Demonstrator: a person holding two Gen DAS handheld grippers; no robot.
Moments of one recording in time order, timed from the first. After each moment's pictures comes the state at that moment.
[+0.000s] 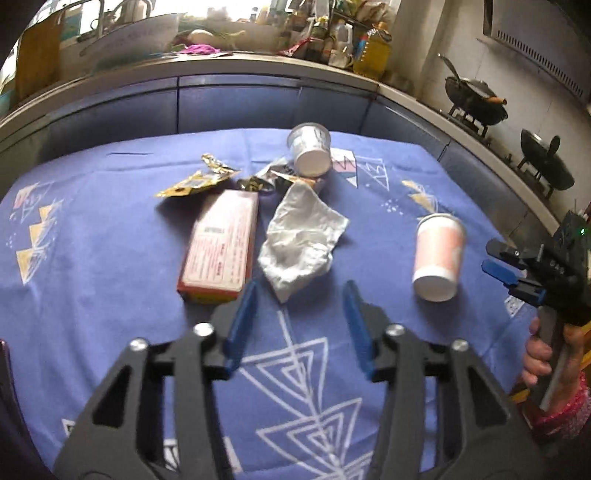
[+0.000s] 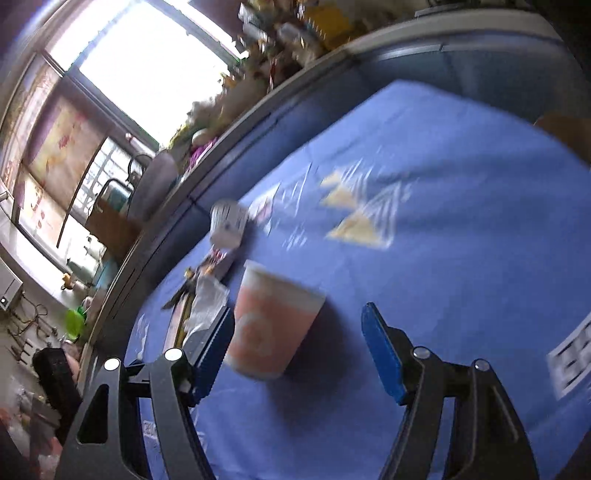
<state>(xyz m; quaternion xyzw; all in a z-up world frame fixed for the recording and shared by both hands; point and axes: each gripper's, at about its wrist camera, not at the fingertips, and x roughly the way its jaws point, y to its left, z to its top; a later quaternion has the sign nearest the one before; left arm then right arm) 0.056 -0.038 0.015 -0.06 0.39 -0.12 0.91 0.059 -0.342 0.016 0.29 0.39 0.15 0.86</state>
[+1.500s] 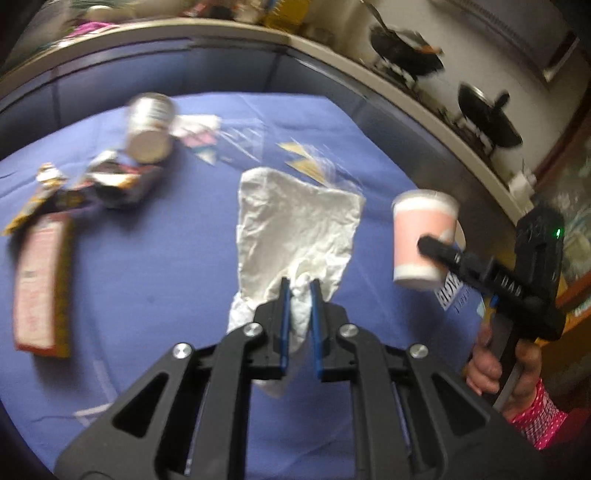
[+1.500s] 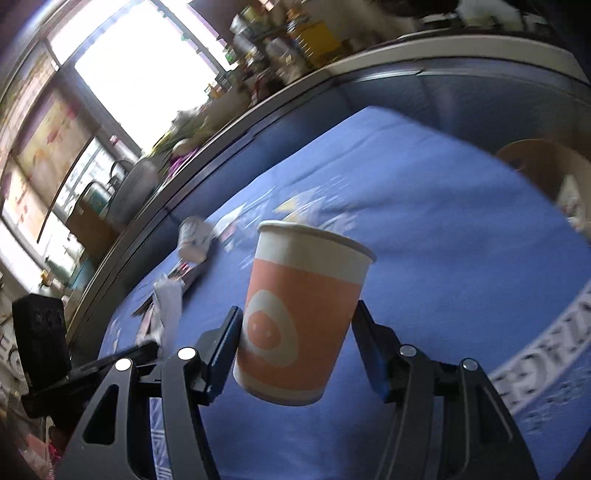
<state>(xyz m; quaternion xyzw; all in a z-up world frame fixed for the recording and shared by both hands) 0.104 -0.169 0.013 -0.05 0.46 -0.28 0.84 0.049 -0.400 0.022 0.25 0.36 0.09 0.89</state>
